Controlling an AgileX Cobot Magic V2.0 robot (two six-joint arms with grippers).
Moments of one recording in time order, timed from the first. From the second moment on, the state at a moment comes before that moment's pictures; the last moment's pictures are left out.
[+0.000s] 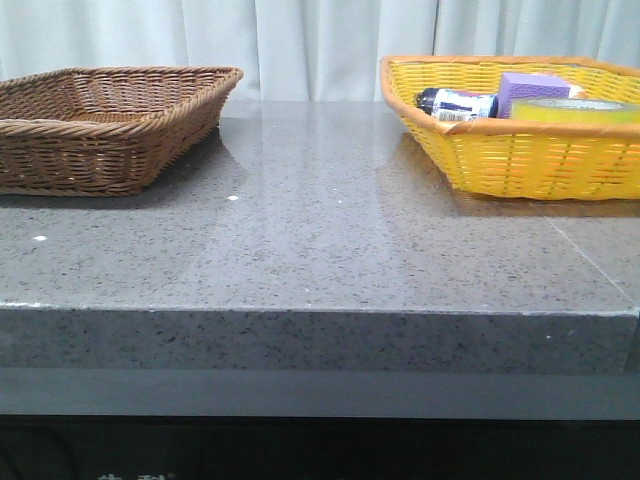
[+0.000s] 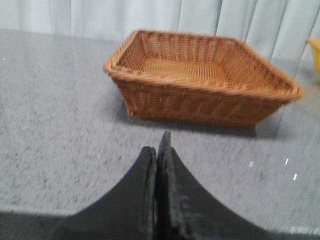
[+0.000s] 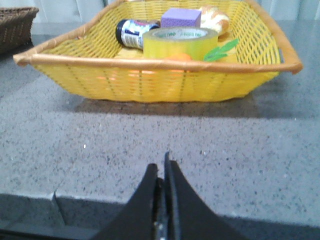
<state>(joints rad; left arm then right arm) -0.07 -0.01 0.01 -0.13 0.11 0.00 0.12 -0.01 0.03 0.05 0.15 0.04</state>
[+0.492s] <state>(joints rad) -0.07 0.18 -0.36 -0.01 0.25 -0.01 0.12 0.13 -0.43 0.05 0.32 0.04</state>
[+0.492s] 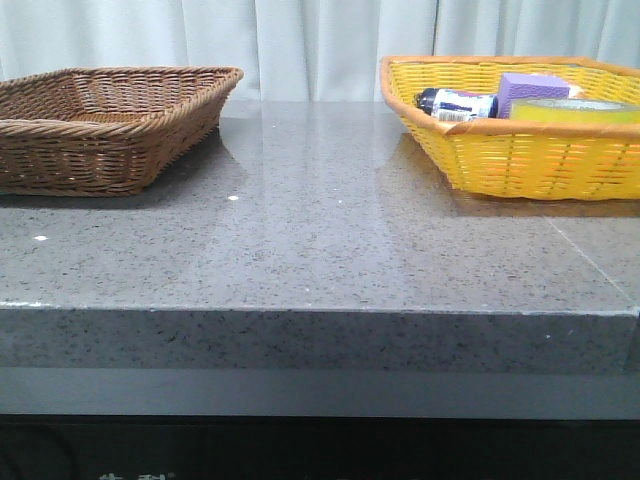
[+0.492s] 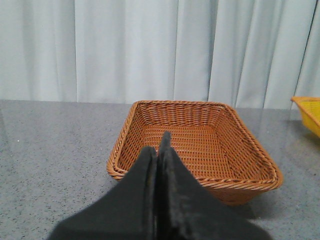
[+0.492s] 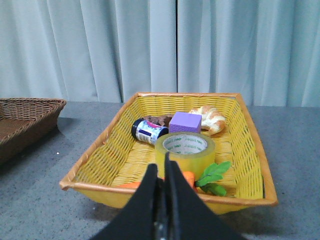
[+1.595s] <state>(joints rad) -0.07 0.43 -0.48 -0.02 0.26 -0.01 0.04 0.62 -0.70 0.05 0.36 0.04</state>
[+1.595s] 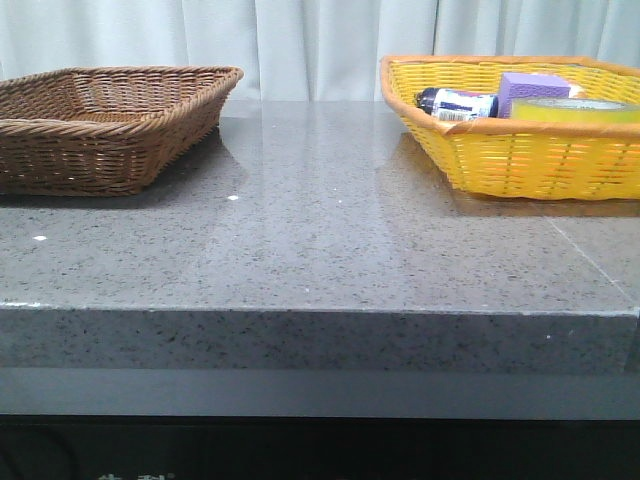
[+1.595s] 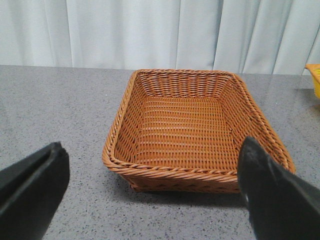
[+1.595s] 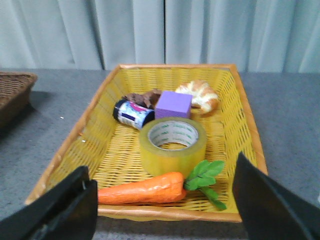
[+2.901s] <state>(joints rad) -0.07 0.43 -0.48 -0.02 0.26 -0.01 -0.04 1.83 -1.50 0.05 0.60 0.10</state>
